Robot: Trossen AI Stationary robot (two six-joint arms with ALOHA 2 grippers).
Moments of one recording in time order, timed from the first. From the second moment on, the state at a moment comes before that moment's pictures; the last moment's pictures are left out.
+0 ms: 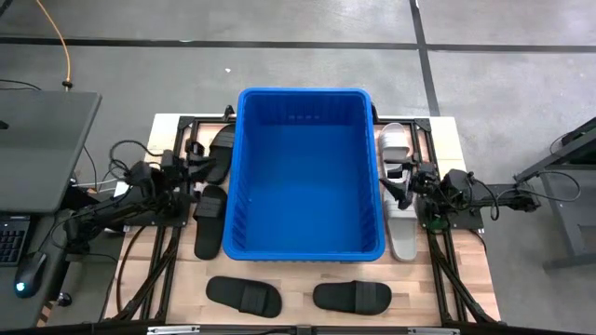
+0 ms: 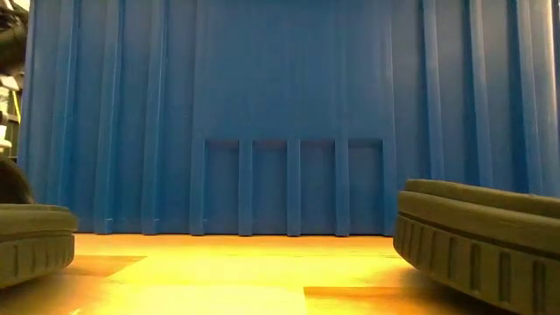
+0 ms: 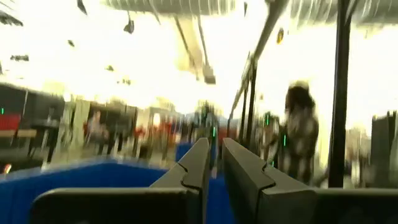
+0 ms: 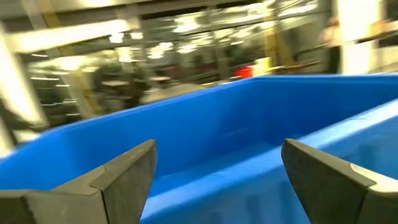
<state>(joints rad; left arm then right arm) 0.55 0.01 0.01 0.52 0.22 -0.27 0.06 0.01 0.07 0.09 0.43 0.12</state>
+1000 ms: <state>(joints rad) 0.55 0.01 0.01 0.79 0.10 -0.56 0.06 0.01 0.07 0.42 0.61 1.30</state>
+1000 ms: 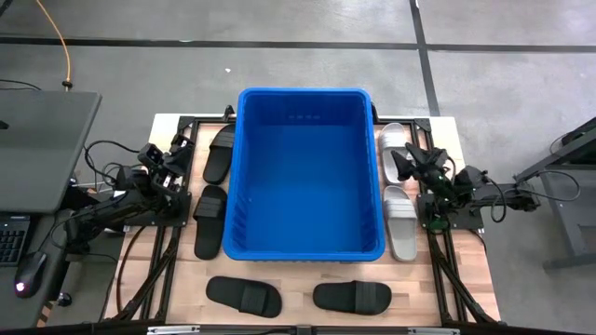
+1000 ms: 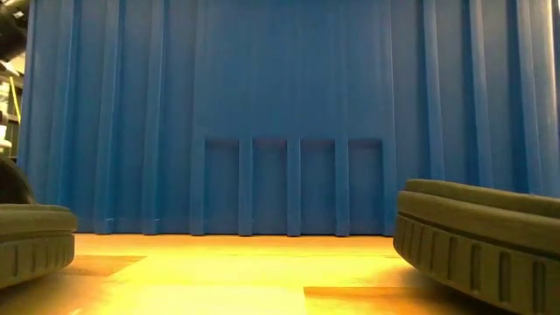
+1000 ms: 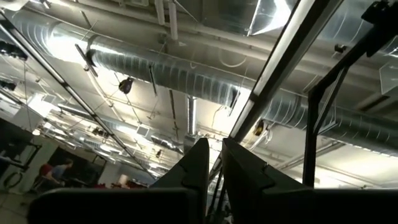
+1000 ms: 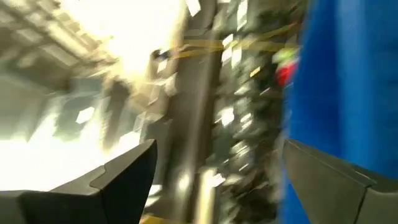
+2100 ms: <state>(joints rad) 0.55 0.01 0.01 0.67 0.10 -0.63 0.51 1.07 1.21 -0.25 0.01 1.46</state>
